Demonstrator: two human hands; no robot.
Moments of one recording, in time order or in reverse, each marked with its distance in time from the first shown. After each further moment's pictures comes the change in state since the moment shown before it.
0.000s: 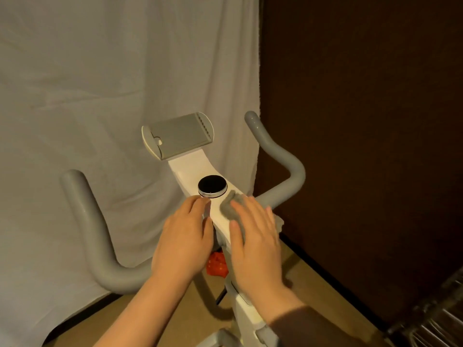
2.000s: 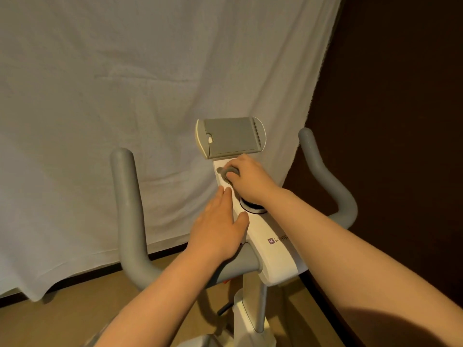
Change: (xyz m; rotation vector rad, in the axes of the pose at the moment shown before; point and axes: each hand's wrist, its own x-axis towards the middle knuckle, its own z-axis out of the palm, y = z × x) left_hand 0.044 -0.027 0.012 -0.191 -0.126 -0.314; right_hand 0.184 -0.022 0.075 -0.063 -0.599 -0.203
